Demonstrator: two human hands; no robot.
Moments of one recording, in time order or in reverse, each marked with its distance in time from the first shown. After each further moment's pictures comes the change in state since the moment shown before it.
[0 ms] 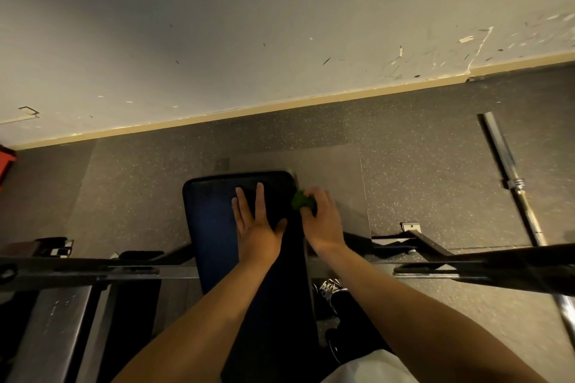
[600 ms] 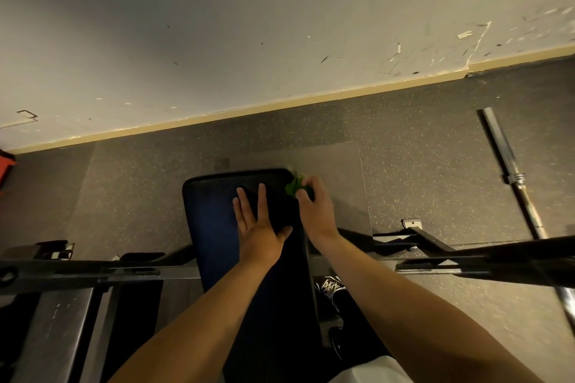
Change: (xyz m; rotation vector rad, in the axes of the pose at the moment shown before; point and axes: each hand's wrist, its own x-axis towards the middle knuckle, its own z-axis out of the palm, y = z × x) left_hand 0.001 -0.008 0.007 0.084 -0.048 0.003; right_hand 0.013 -0.009 0.017 0.295 0.046 0.103
